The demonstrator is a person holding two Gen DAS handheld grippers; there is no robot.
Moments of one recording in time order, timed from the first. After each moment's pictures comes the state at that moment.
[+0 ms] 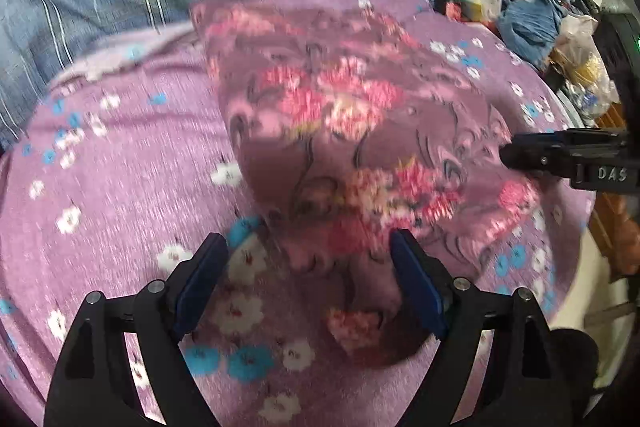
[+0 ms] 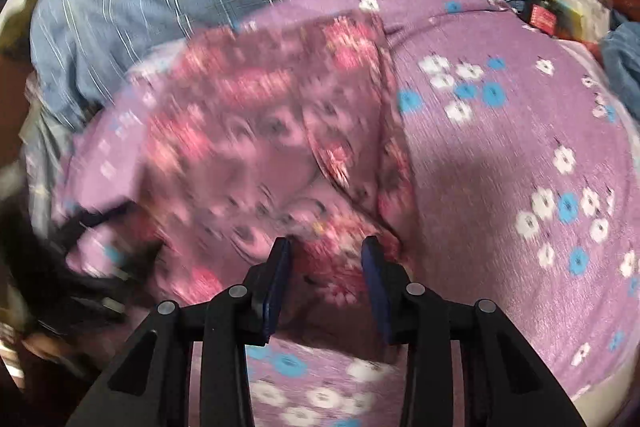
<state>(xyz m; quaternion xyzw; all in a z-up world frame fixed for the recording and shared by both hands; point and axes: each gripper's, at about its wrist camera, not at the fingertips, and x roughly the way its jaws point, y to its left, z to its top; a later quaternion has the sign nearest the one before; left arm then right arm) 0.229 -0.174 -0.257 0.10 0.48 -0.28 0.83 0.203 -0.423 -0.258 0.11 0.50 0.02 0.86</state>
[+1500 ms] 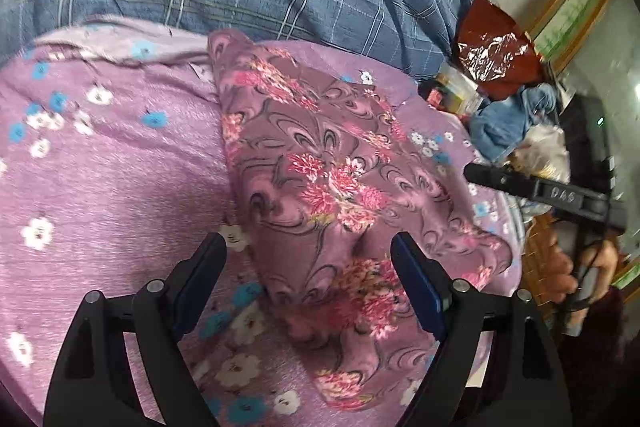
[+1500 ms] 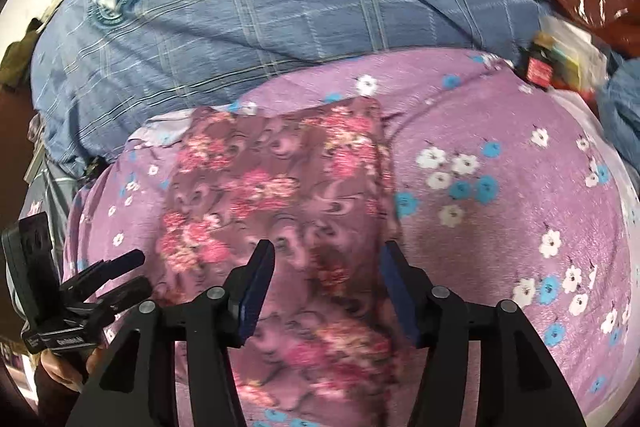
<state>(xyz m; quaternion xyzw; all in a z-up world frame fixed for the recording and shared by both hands) 0.284 -0.149 -0.251 -0.09 0.46 -0.34 0.82 0.243 -0.443 -0.217 0.14 0.46 0.01 0.88</state>
